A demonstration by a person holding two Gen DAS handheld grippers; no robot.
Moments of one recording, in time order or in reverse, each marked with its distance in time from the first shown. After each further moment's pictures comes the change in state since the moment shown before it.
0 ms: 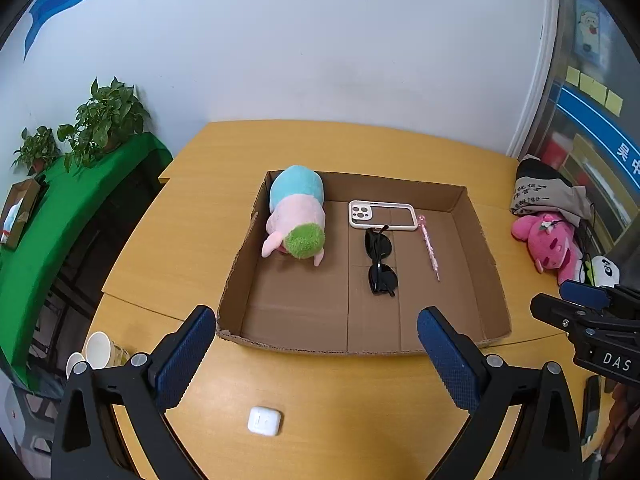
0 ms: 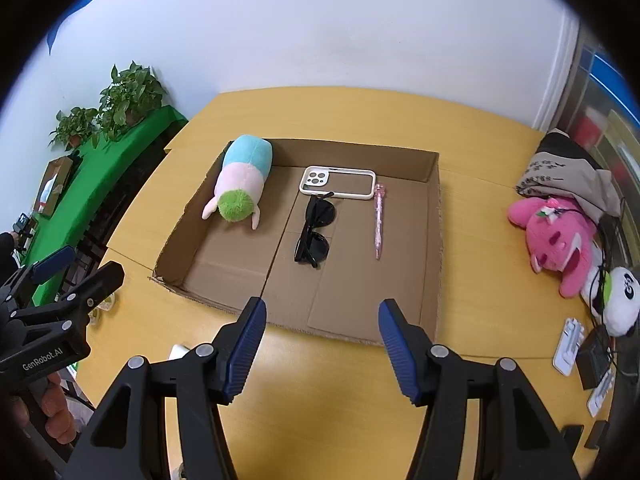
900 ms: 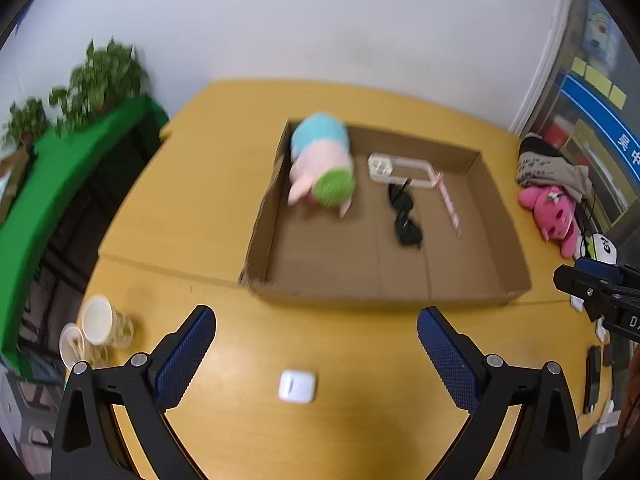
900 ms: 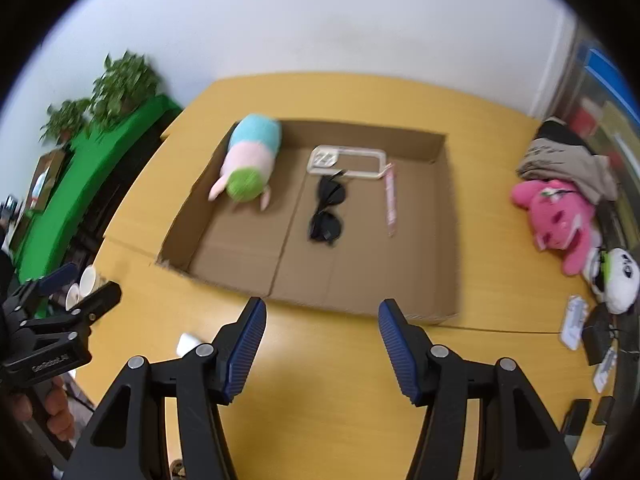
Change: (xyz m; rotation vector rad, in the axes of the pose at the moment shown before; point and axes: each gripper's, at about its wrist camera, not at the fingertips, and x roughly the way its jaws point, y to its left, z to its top) left arm 0.035 0.080 -0.047 -0.036 0.163 -0.055; right arm 0.021 0.045 -0.021 -0.007 0.071 -0.001
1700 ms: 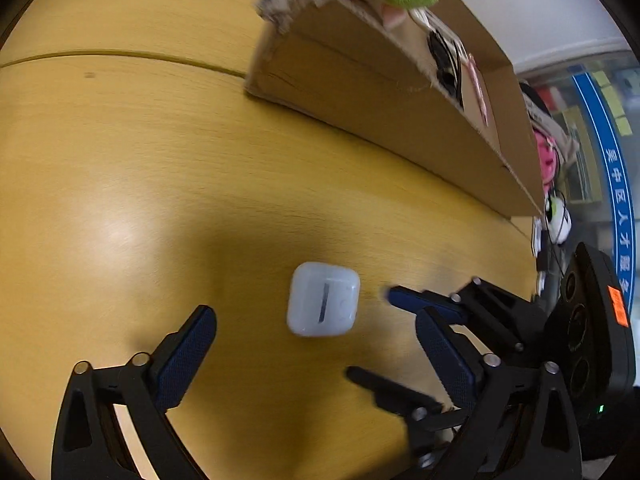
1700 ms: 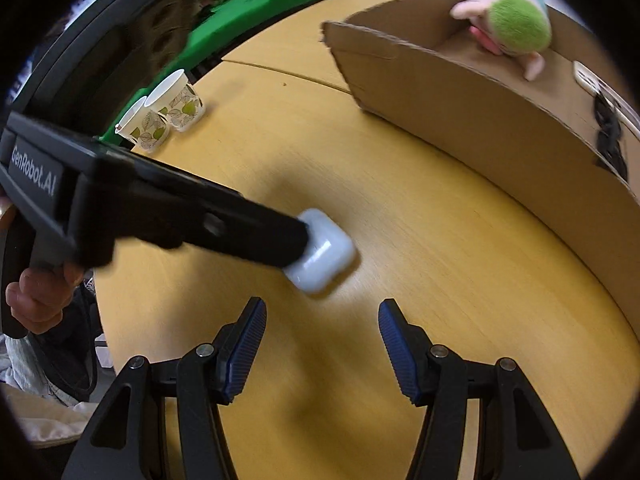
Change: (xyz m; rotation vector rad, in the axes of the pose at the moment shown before) left arm 0.176 0.065 -0.078 -0.141 0.518 -0.416; right arm 0.195 0.151 -0.115 -0.428 0.193 0.385
